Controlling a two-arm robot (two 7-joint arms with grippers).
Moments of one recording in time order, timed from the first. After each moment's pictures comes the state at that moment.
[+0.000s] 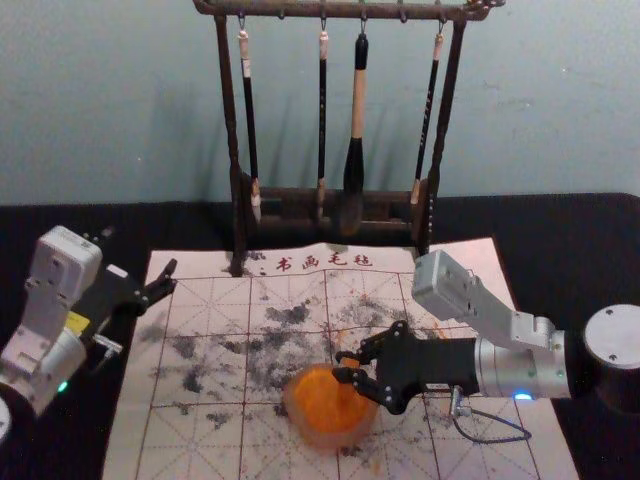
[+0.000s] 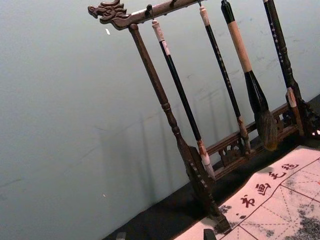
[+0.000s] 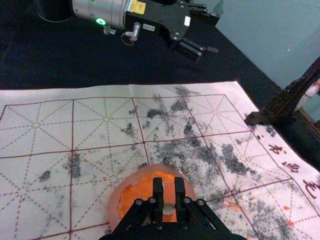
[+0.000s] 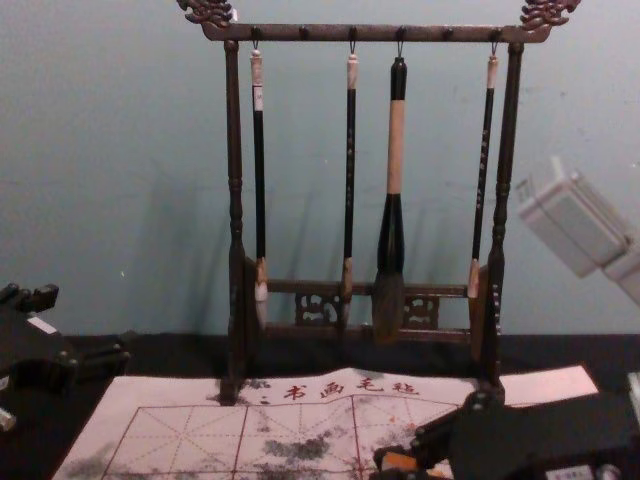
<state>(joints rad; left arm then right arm) -0.20 0.60 0.45 -1.41 -0.25 -0.12 0.03 0.48 0.56 -0.73 -1.40 0.29 0.07 0.78</state>
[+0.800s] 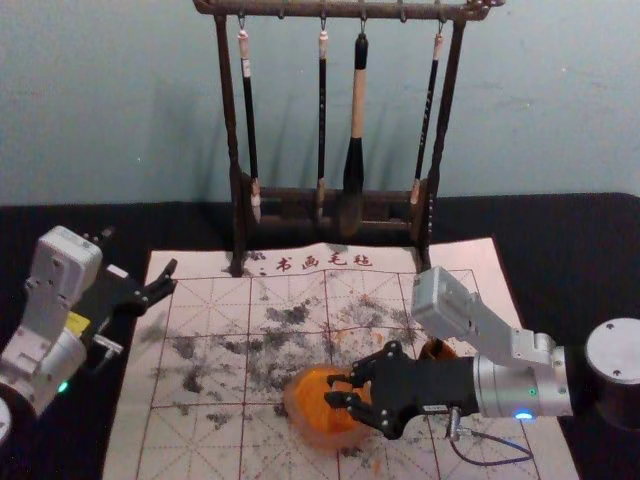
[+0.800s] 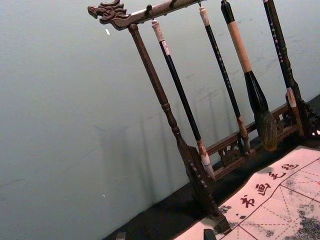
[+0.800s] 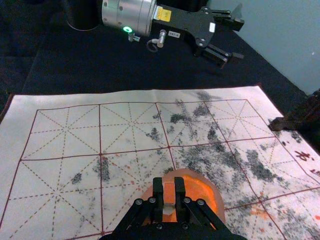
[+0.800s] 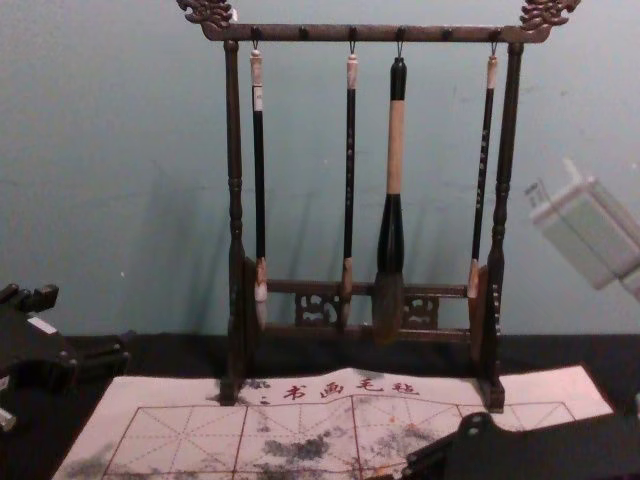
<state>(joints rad) -0.20 0.60 0.45 -1.41 -0.25 -0.12 0.03 0.44 0.59 -0.74 -1.46 0.32 0.08 0.80</state>
